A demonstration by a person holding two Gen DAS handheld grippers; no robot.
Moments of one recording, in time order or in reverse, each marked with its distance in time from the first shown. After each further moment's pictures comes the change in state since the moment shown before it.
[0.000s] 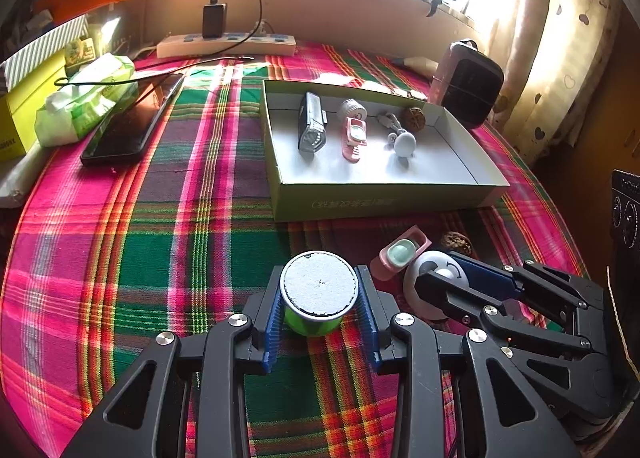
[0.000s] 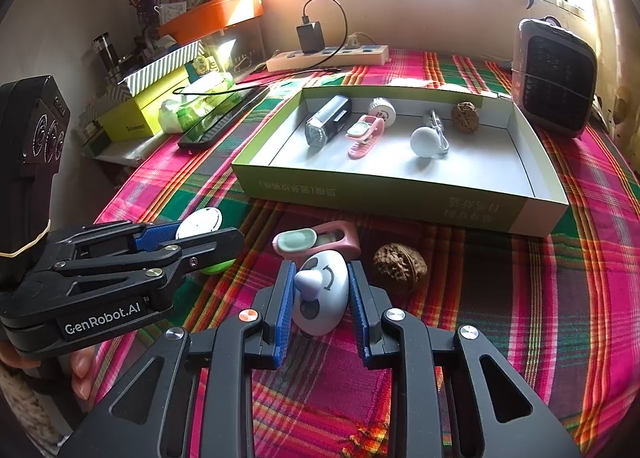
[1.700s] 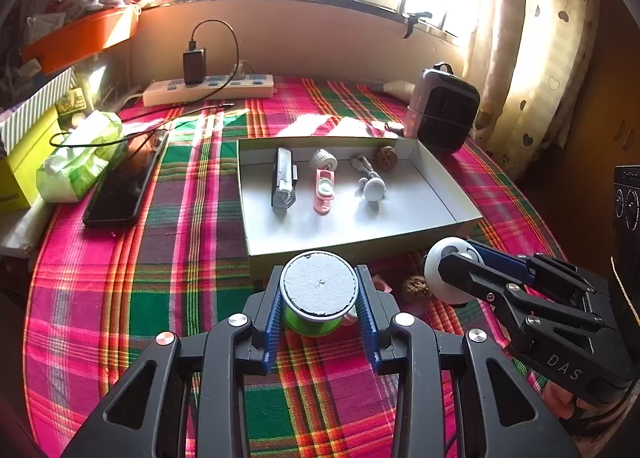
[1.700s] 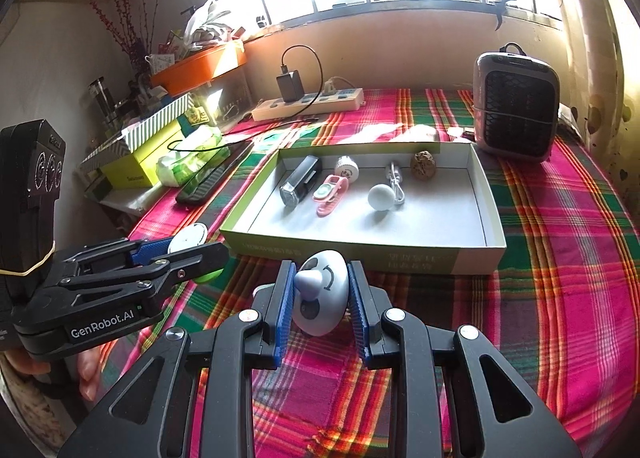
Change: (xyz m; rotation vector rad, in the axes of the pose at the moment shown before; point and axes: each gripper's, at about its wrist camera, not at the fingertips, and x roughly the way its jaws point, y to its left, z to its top) left arm -0.023 -0.025 0.029 0.070 -0.077 0.001; right arm -0.043 -0.031 0.023 0.067 -0.124 -0.005
